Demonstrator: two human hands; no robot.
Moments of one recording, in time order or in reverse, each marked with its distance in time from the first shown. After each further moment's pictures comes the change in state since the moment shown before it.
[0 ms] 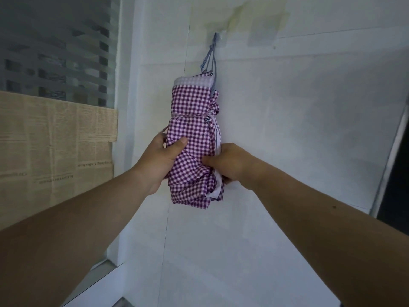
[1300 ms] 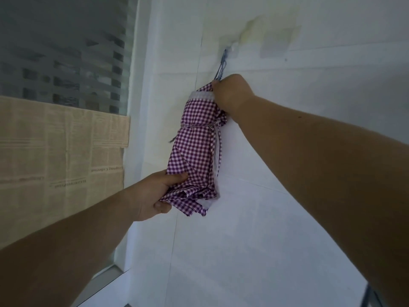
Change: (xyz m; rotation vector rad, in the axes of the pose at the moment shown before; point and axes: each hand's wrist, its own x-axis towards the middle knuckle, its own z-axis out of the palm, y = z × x) left_hand -0.024 -0.025 -0.040 -0.125 -0.276 -0.384; right_hand 0.072 -0.125 -0.037 -0.232 0.528 -0.256
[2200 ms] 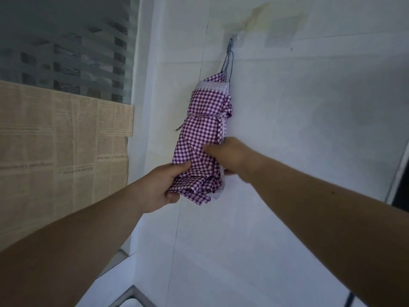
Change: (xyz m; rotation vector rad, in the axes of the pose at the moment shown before) left_hand 0.003 -0.015 -0.001 -0.057 0.036 0.013; right_hand -0.114 0.063 0.035 0.249 -0.493 0.327
